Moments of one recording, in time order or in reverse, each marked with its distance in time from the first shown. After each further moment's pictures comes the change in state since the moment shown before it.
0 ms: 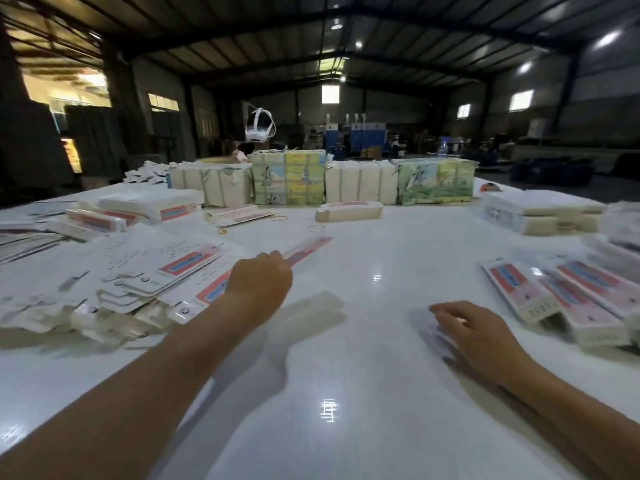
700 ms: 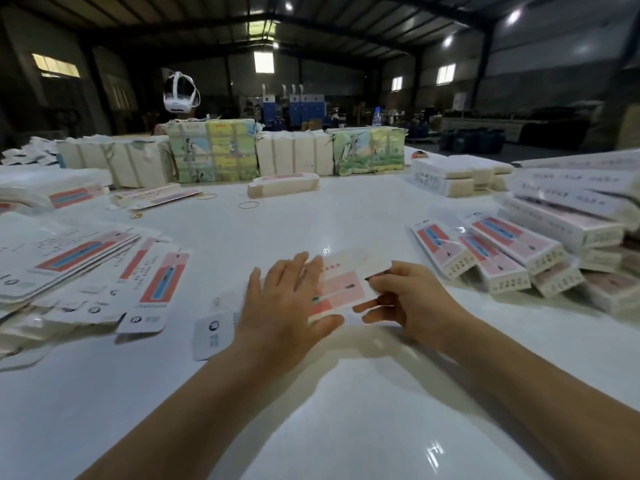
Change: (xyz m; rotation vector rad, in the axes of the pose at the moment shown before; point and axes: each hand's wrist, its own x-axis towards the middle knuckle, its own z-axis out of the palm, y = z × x) left_hand -0.019 0.121 -0.011 -0.671 0.145 0.125; right_hand -0.003 -0.008 -0.010 0.809 -0.166 0.225
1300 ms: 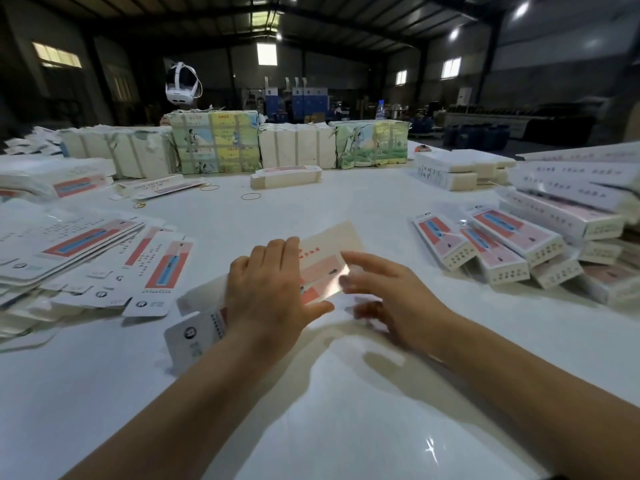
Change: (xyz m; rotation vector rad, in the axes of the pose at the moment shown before) left_hand -0.007 0.007 -0.020 0.059 0.261 -0.115; right_hand -0.014 0.009 0.019 -0.117 -0.116 -0.077
